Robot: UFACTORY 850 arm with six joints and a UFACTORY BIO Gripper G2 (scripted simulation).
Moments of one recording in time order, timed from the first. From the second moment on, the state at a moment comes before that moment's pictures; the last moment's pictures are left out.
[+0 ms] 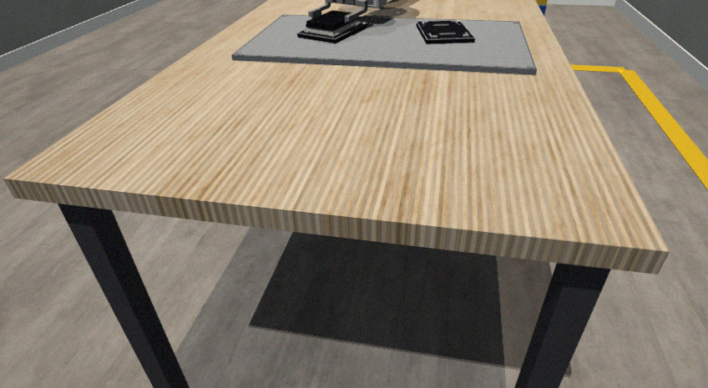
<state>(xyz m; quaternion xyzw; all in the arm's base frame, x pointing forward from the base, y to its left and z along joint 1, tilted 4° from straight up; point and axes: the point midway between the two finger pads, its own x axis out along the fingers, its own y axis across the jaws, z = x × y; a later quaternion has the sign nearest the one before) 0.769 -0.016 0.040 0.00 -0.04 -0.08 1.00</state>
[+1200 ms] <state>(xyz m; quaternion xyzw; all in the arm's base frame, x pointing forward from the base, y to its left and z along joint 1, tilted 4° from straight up) 0.766 -0.015 0.090 0.00 -0.04 -0.08 1.00</state>
